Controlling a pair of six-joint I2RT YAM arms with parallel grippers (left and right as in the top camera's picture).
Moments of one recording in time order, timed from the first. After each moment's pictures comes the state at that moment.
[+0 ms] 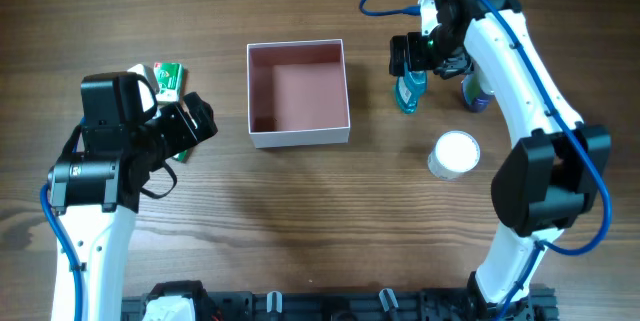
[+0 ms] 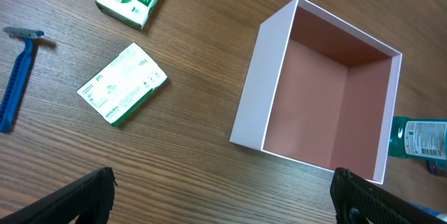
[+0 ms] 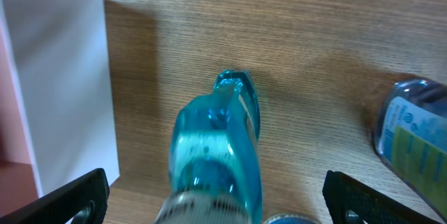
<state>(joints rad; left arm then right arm) 0.04 1.11 1.09 -0.94 0.13 -0.43 0.18 2.02 1.80 -1.16 -0.10 0.09</state>
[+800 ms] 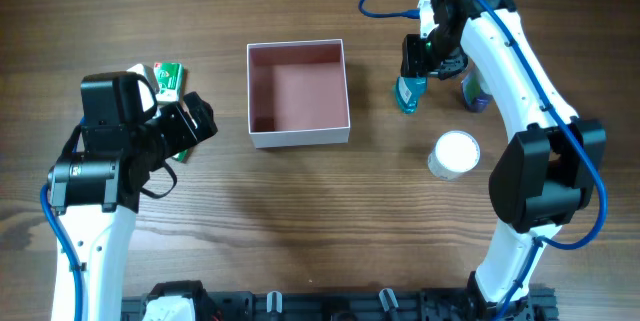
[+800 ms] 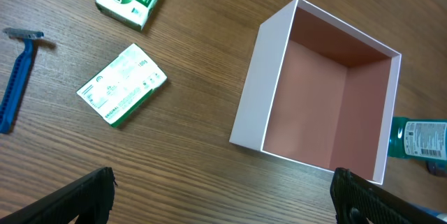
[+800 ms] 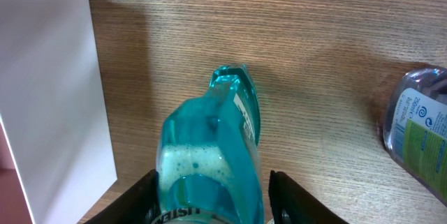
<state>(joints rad) 0.04 1.11 1.09 -0.94 0.13 -0.43 0.18 2.04 1.80 -1.16 -0.10 0.13</state>
